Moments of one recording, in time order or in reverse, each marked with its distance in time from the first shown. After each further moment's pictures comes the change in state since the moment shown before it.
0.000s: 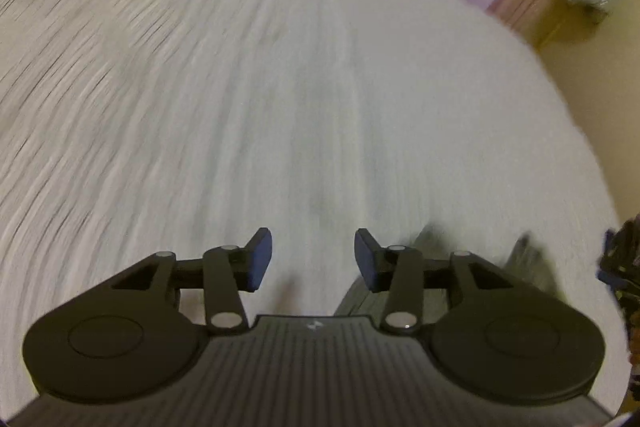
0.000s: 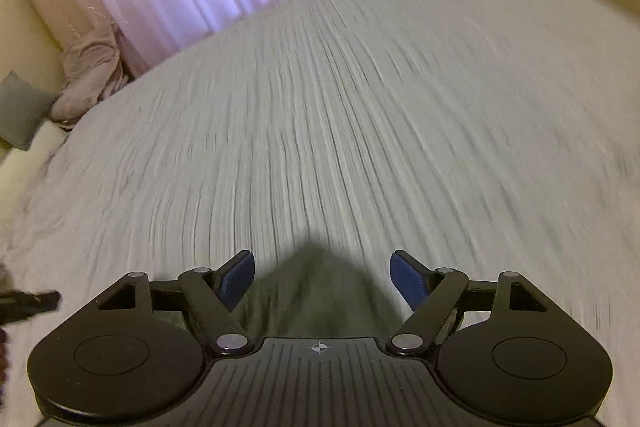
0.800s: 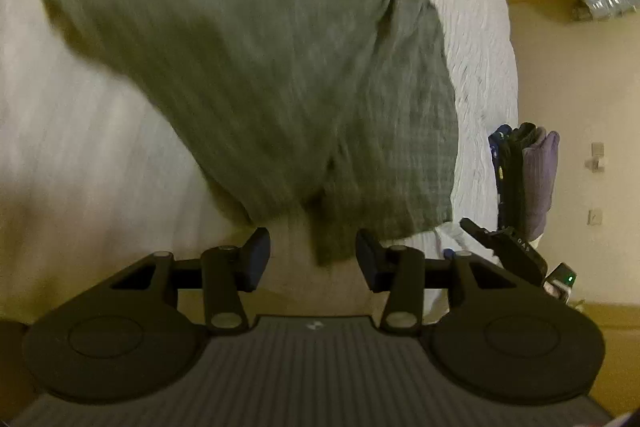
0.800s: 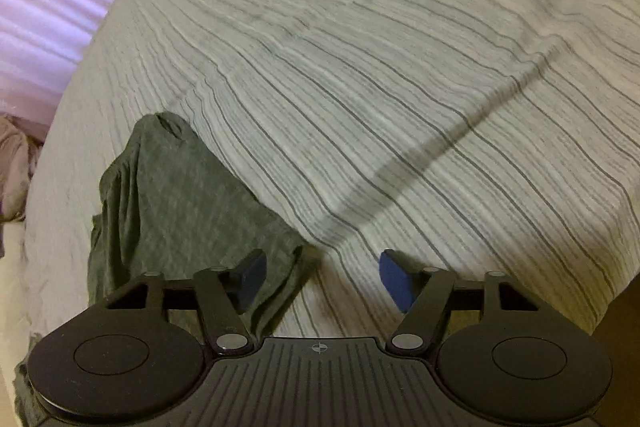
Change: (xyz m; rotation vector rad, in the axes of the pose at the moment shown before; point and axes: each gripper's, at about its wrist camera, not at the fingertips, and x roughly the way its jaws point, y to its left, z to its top) left arm -0.066 -0.100 -0.265 -0.382 0.405 -0.339; right arm -0.146 -0.139 -0.148 0.531 0.173 -0.116
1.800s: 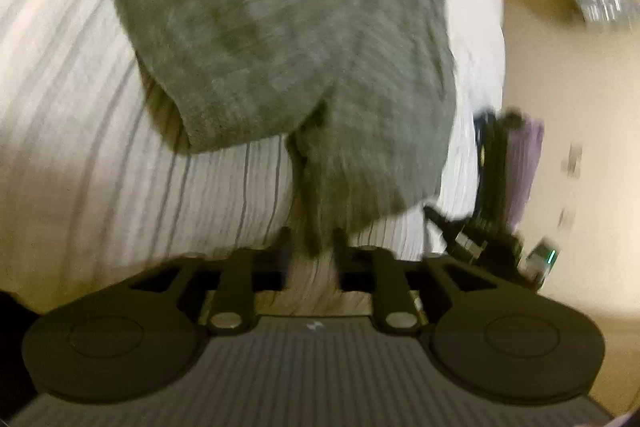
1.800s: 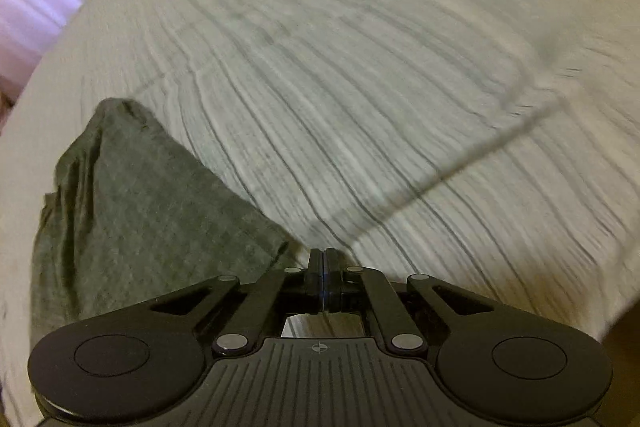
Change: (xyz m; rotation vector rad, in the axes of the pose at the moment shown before) left arm 0.028 -0.002 -0.020 0.028 0.090 -0.072; right arm 0.004 0.008 0.000 -0.139 -0.046 -0.149
